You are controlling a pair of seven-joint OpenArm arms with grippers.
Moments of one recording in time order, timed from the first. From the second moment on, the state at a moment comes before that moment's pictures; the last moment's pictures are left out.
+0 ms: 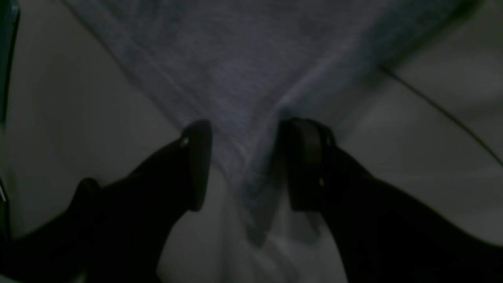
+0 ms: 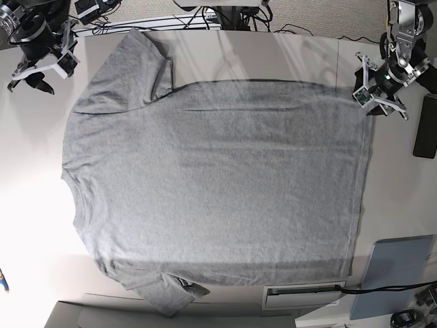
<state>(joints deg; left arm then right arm) 25.4 -32.5 -8.8 89.3 20.6 -36.2 5.6 -56.2 31.3 31.3 128.7 -13.0 30.9 -25.0</state>
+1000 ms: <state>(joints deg) 25.8 -32.5 -8.8 88.9 28.8 -41.5 -1.5 -39.6 39.0 2.0 112.1 -32.6 34.0 -22.8</state>
